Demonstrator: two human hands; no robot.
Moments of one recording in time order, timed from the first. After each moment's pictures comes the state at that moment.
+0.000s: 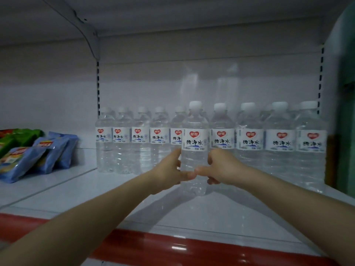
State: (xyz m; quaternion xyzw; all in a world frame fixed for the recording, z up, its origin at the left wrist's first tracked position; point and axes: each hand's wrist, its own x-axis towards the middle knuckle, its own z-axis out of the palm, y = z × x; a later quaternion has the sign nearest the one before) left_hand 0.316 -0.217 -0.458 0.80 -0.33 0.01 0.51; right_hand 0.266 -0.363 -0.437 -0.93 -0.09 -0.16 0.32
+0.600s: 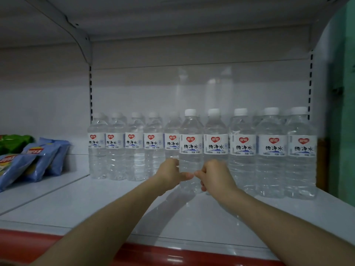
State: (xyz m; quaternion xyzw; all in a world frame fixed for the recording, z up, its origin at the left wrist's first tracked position) left_hand 0.347 -0.244 -0.458 0.84 -0.23 0.05 0.48; right_hand 0.300 -0.368 -0.465 -0.91 0.02 -0.27 0.30
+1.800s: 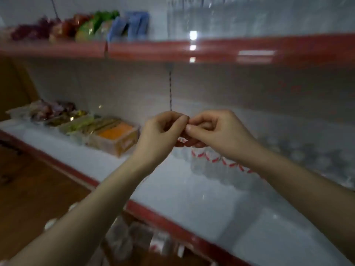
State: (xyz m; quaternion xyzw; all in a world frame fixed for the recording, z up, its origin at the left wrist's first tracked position) left_hand 0.118 -0.092 -0.663 0.77 -0.12 0.20 0.60; right_hand 0.134 -0.233 -0.645 -0.78 -0.28 -0.02 0.55
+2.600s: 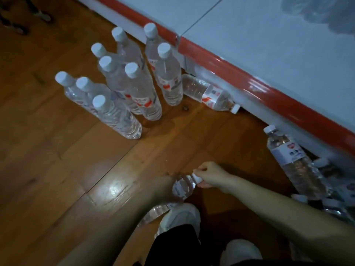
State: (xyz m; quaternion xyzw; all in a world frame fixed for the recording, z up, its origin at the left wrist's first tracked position) left_hand -0.117 -0.019 -1.055 0.88 0.11 -0.40 0.25; right_hand -0.032 -0.157 -1.069 -0.75 0.05 0.54 0.38
